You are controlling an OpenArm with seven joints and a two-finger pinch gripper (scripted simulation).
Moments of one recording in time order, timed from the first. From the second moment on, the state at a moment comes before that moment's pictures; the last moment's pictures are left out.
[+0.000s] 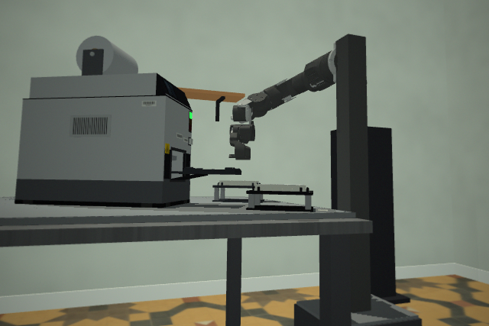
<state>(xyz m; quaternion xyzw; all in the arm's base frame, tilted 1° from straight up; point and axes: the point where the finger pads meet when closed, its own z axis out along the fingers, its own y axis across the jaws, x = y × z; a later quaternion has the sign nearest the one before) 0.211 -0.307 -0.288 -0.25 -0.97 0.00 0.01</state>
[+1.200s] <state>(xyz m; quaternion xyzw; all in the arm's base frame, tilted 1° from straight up) 0.210 -0.303 -0.355 -0.25 -0.97 0.00 0.01</state>
